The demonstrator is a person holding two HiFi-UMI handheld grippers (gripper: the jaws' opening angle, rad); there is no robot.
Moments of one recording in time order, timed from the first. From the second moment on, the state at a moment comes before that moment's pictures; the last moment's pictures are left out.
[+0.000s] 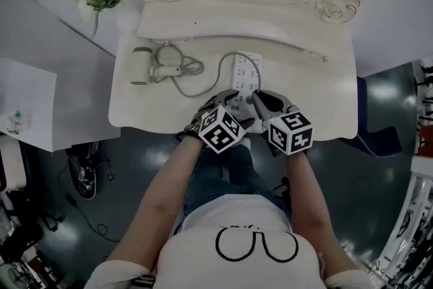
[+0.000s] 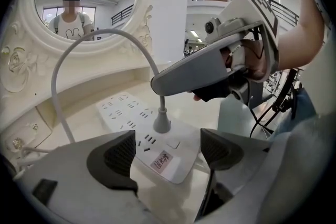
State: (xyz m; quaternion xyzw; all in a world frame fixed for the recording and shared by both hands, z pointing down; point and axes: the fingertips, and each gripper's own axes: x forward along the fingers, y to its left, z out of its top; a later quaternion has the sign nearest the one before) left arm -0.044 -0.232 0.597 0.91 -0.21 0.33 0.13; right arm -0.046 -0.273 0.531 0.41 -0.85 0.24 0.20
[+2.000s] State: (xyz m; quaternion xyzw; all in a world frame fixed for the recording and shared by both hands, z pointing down) left arm -0.041 -0.233 0.596 0.90 -0.21 0.36 0.14; right arm 0.024 -0.385 0.542 0.43 -0.75 0.45 0.22
